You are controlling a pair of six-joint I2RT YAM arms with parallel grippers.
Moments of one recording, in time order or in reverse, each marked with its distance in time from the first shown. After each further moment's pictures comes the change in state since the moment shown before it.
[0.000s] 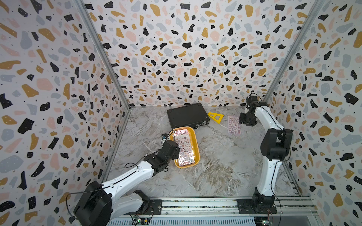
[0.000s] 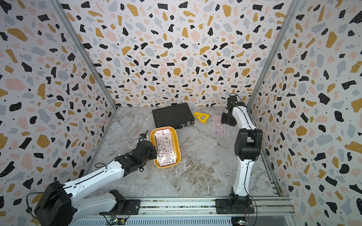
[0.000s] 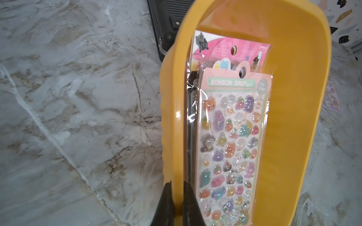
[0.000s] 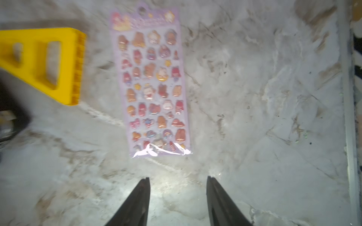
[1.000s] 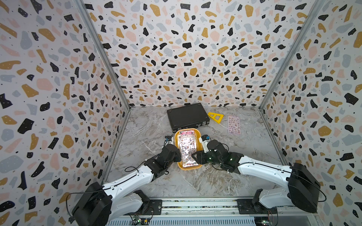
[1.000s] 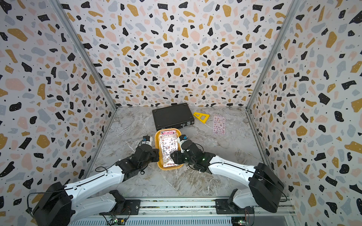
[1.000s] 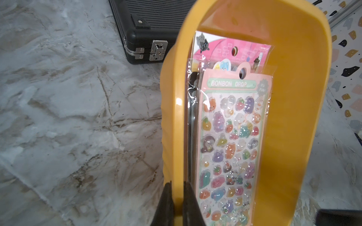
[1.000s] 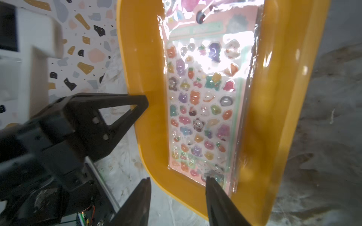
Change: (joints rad) left arm -0.036 -0.029 -0.104 0.197 0.063 0.063; right arm 0.914 -0.651 -1.061 0.966 -0.023 0.422
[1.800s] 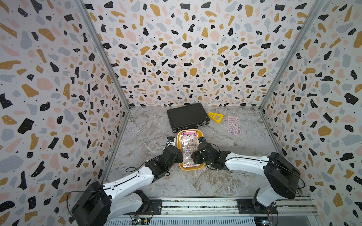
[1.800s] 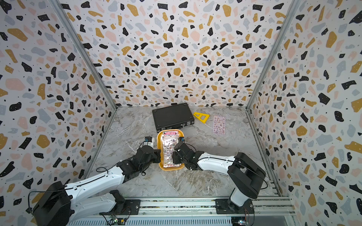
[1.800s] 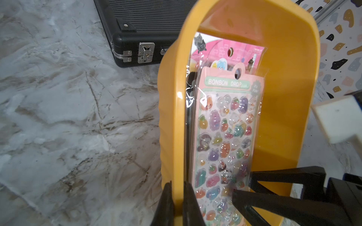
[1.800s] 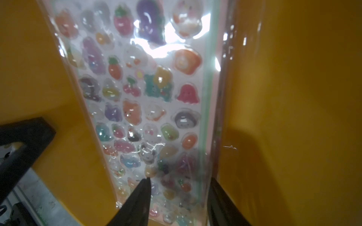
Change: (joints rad) left arm -0.045 -0.003 -0.010 0.030 -0.023 0.024; right arm 0.010 0.202 0.057 -0.008 0.121 0.056
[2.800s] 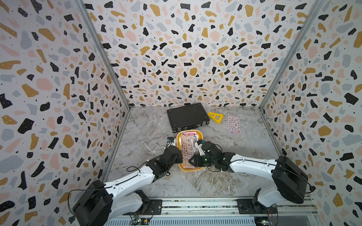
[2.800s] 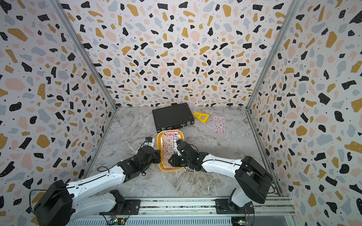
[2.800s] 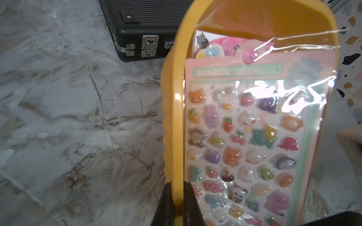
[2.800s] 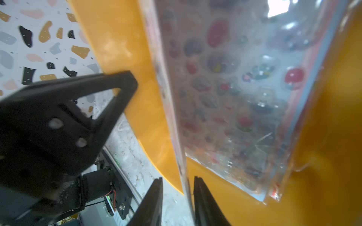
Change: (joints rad) left arm -0.001 0.018 0.003 -0.017 -0.005 0.001; right arm -0.003 -0.079 -0.055 0.029 -0.312 0.112
